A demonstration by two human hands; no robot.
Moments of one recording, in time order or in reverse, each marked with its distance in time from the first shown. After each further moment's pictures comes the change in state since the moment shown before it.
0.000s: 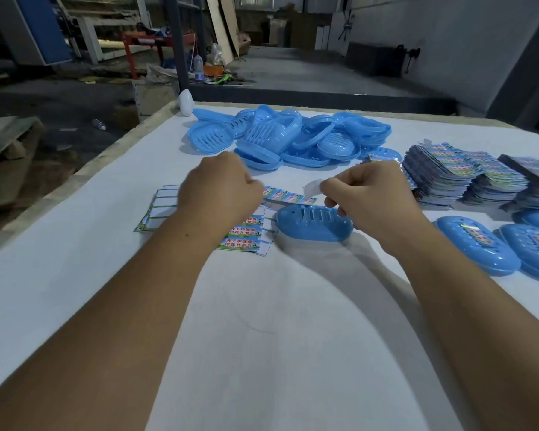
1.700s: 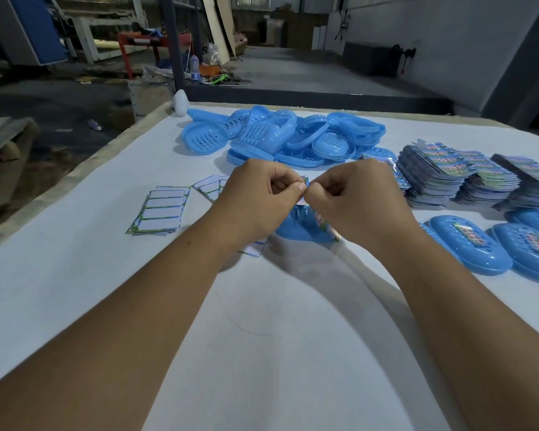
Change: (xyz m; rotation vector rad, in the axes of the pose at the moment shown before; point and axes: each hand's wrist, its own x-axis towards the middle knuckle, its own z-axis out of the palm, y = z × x) left_hand -0.018 0.027 0.014 -0.600 -0.139 0.324; right_hand -0.009 -0.006 0.001 -0.343 0.057 -0.290
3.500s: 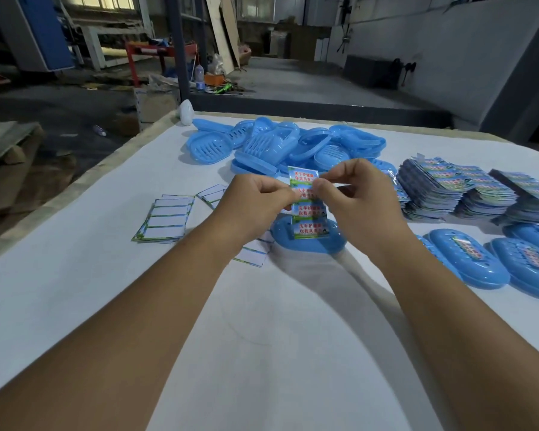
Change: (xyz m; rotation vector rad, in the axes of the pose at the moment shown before) left_hand 0.005 -0.008 -0.005 -0.317 -0.038 -0.335; right_hand 0.011 0.009 0.013 0.436 0.082 0.167
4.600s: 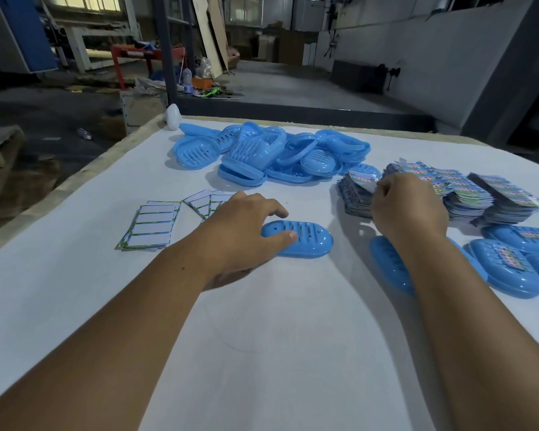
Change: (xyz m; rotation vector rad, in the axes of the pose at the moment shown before) left_hand -0.001 -0.015 -0.004 0.791 -0.152 0.234; right_hand 0.027 0.026 -0.062 -0.859 0.176 0.225
